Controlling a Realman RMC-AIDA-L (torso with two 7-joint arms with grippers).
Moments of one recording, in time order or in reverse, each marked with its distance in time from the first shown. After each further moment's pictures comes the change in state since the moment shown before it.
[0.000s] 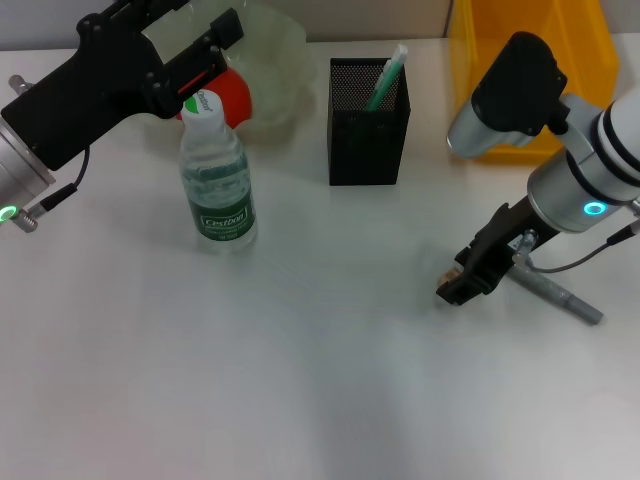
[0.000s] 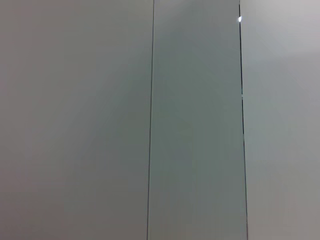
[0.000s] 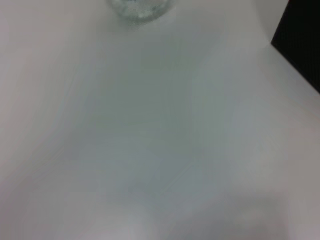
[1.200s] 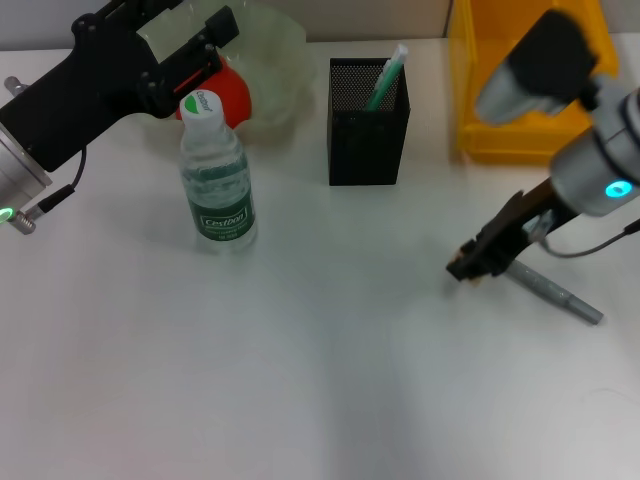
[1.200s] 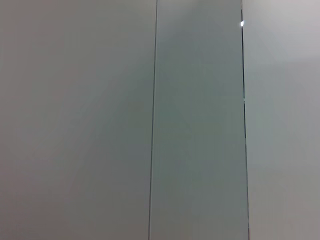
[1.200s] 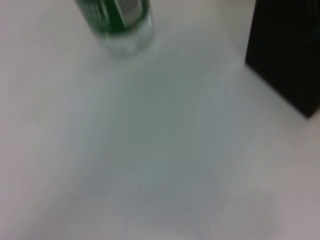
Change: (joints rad) left arm 0.008 0.000 0.004 0.000 -0.016 0.006 0.002; right arm 0.003 -0.005 0.140 -0.005 0.017 -0.059 -0.020
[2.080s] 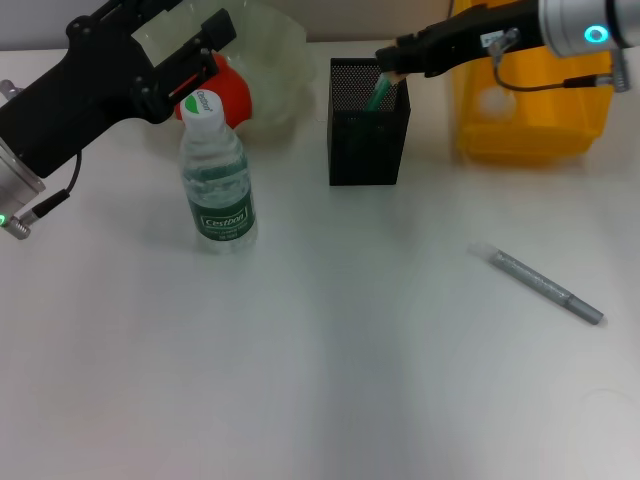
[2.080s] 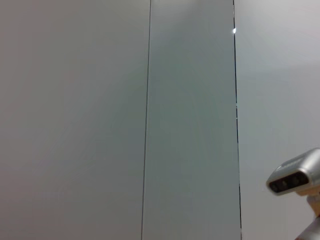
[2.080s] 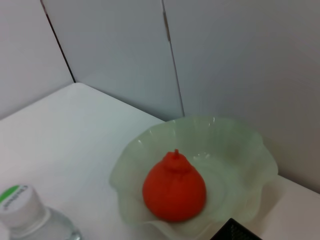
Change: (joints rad) left arm 0.010 0.003 -0.007 -0.001 -0.001 0.040 0.000; right arm 0.122 -0.005 0.341 0.140 0.298 0.273 -0.224
